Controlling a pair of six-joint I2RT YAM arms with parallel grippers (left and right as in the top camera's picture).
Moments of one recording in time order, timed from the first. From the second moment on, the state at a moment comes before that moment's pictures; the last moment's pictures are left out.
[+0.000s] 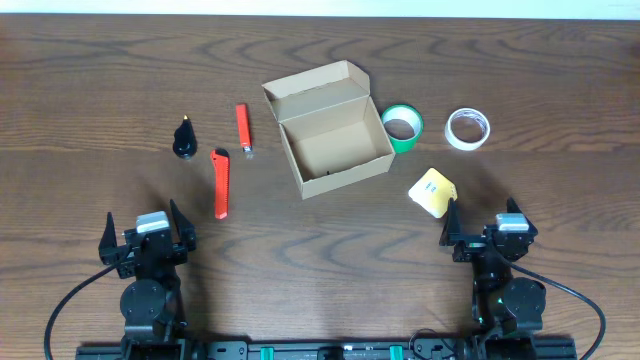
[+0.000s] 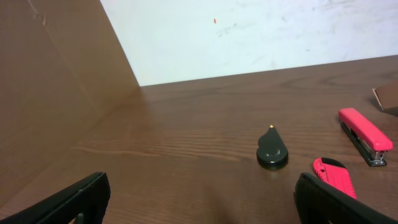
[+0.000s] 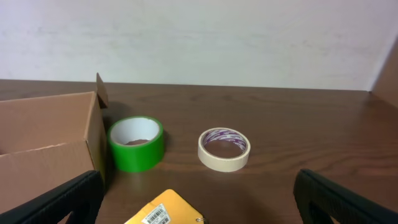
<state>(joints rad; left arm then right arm) -0.03 0.01 0.04 -0.13 -0.35 0.22 0.05 0.01 0.01 -0.06 0.06 -0.01</state>
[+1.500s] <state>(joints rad) -0.03 0.02 0.04 -0.15 -0.13 -0.10 0.05 0.12 0.01 -0.09 -0.02 0.20</state>
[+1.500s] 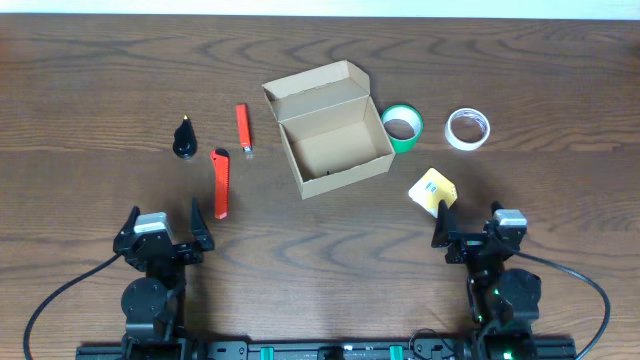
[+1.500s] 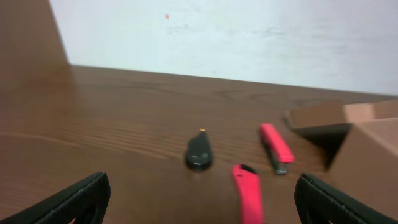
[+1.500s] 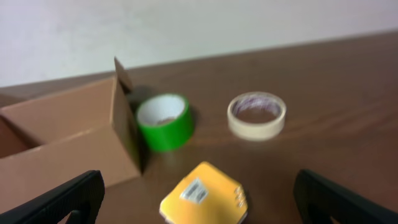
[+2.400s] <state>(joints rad) 0.08 1.00 1.04 -0.81 -0.05 -0.08 -0.05 1.19 1.13 -0.81 -0.11 0.03</state>
